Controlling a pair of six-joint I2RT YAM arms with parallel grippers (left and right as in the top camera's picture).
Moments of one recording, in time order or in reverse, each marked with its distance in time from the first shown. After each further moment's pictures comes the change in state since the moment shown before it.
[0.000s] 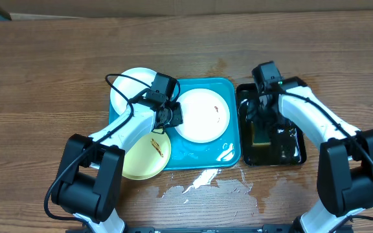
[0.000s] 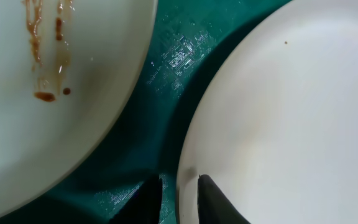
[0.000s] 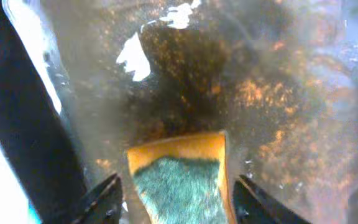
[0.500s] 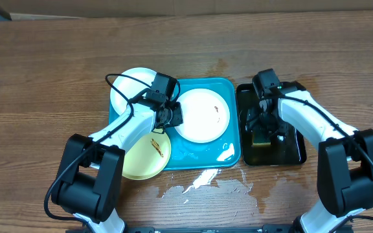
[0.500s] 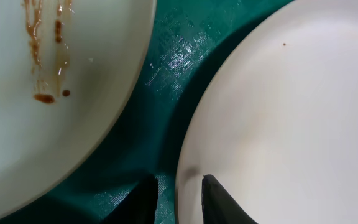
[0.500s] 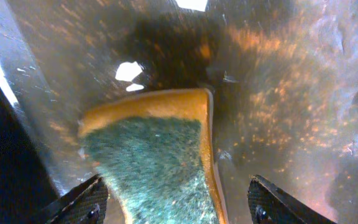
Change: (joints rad) left arm 0.000 0.000 0.000 0.003 0.000 0.000; right arm 0.002 -0.003 -0.079 -0.015 -0.002 -0.015
